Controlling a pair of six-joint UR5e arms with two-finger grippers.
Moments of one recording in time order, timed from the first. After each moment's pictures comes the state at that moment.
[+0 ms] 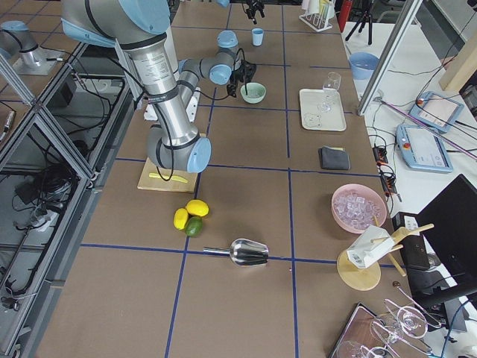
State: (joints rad) left arm -1.11 -1.27 -1.57 -2.88 -2.06 -0.38; right arm 0.38 -0.97 1.87 -1.48 1.76 1.72
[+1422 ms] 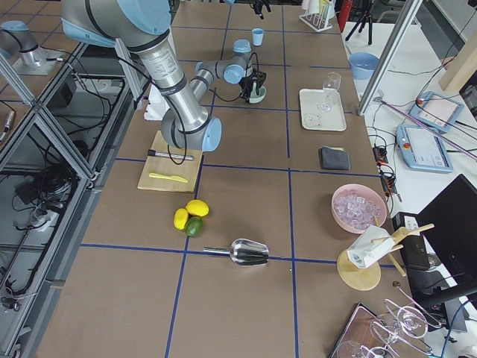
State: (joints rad) left arm -1.20 -1.33 -1.61 -2.69 -2.09 -0.35; right arm 0.40 -0.77 1.53 -1.48 1.77 1.68
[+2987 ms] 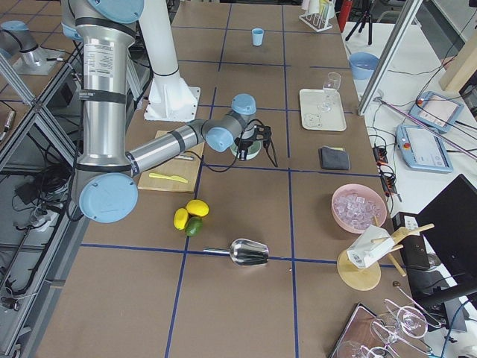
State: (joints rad) left arm -1.48 -1.52 -1.79 -1.73 -2.33 -0.04; right arm 0.84 -1.66 1.96 -1.19 2.17 0.98
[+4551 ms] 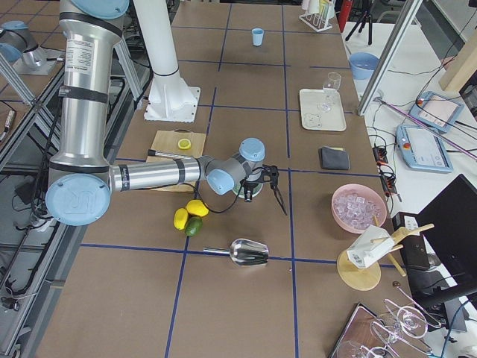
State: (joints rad) left arm -1.49 -1.52 -1.80 -1.74 -2.32 -0.02; right arm 1.01 -1.70 1.75 -1.05 2.27 0.79
